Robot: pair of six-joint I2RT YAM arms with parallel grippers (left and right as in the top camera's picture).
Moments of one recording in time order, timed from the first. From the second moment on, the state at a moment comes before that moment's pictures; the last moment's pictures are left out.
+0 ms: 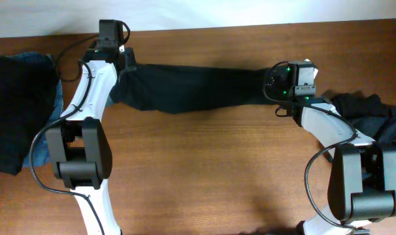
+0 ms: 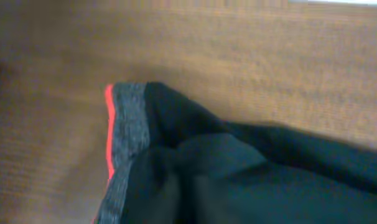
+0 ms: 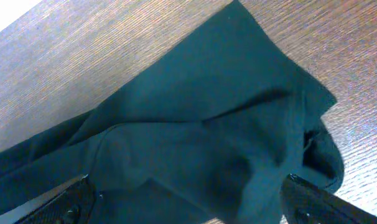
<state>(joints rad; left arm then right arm) -0.07 2.20 1.86 -0.59 -0.19 -0.14 0.01 1.77 1.06 -0.12 0.11 0.54</state>
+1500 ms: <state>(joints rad) -0.07 2.29 1.88 -0.84 -0.18 -0.16 0.01 1.91 1.06 -0.02 0.19 -0.18</state>
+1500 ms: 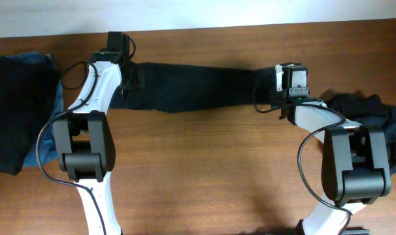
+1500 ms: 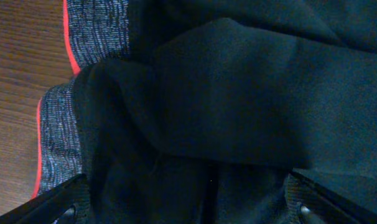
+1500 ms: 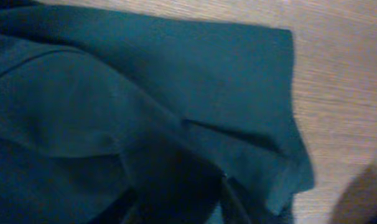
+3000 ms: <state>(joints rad) -0.09 2.29 1.88 -0.84 -0.17 -0.16 -0.17 1.91 1.26 -0.33 0.04 -0.02</state>
